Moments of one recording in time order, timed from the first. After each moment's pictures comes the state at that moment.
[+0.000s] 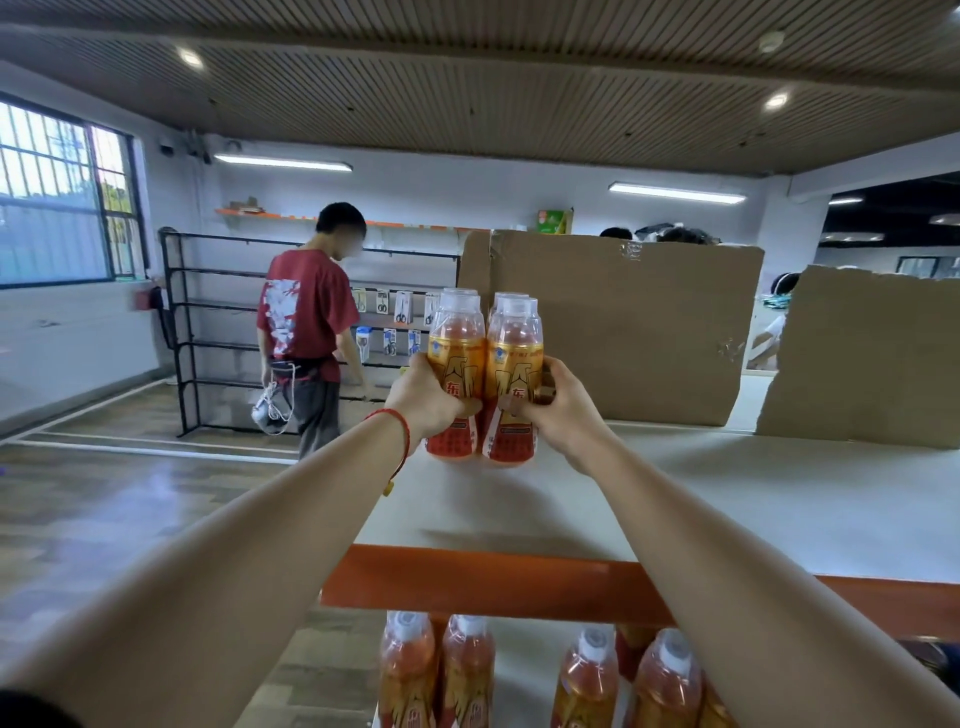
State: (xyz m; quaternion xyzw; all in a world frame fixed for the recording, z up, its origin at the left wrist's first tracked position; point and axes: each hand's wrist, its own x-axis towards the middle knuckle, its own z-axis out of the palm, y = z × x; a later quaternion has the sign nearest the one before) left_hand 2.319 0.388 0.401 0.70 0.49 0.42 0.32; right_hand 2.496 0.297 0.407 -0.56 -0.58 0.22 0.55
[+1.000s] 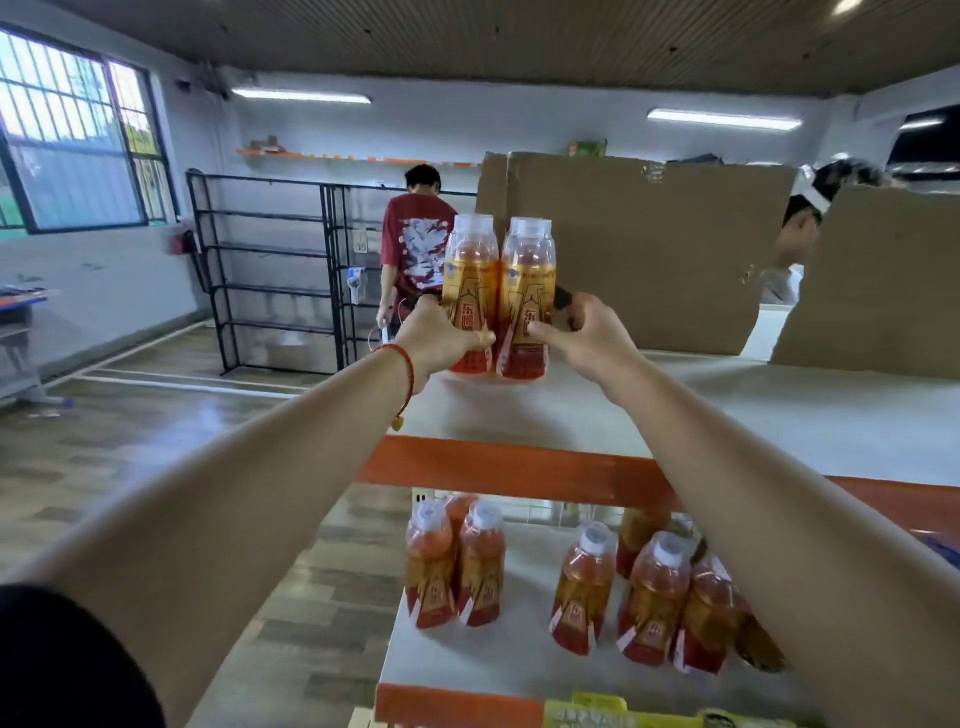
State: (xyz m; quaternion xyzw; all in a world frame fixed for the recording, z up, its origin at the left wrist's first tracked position) left_hand 2.305 0.313 0.407 0.67 0.50 0.42 0.36; right_hand 2.497 0.248 0.417 -0.63 -0.58 0.17 0.48
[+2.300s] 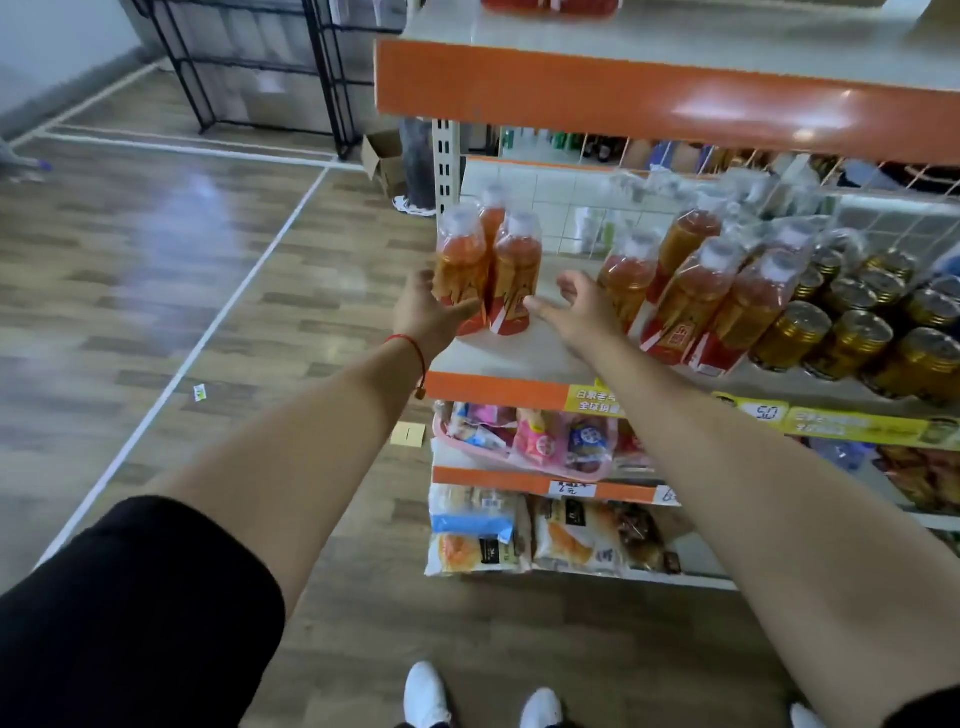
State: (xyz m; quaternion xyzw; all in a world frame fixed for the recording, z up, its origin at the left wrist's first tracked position) left_hand 2.258 0.195 0.130 0.56 0.61 0.37 0.43; right_hand 2.443 0.150 0.140 -0.71 -0.52 0.30 0.37
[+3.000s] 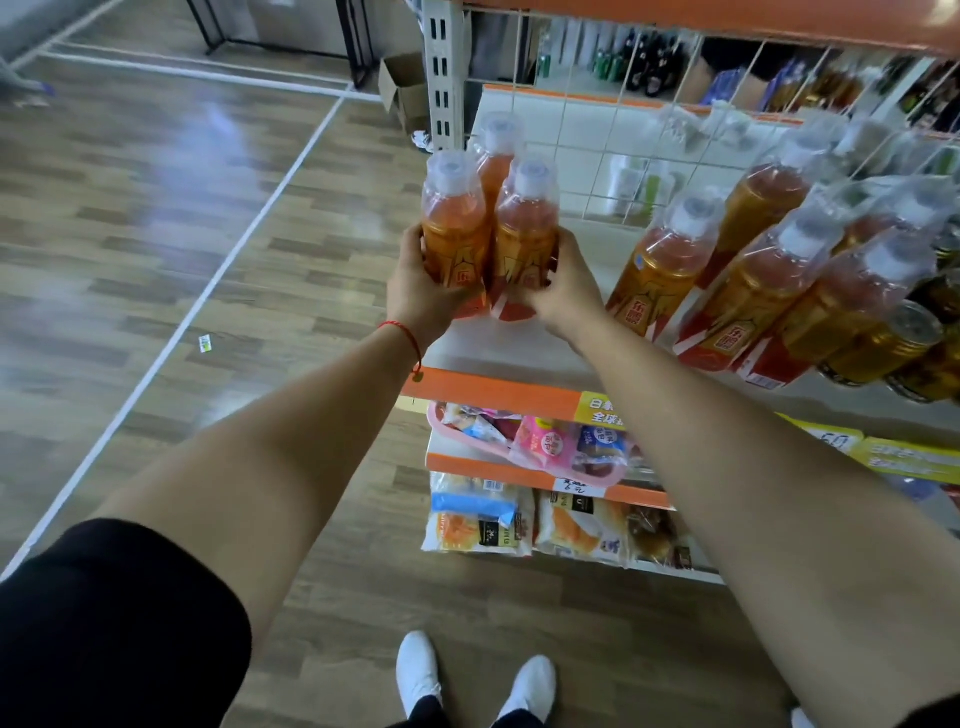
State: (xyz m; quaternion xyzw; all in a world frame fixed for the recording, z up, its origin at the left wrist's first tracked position) left_hand 2.276 0.252 0.063 0.56 0.58 0.44 0.39; right_hand 2.446 0.227 0.085 -0.67 -0.55 0.34 0.38
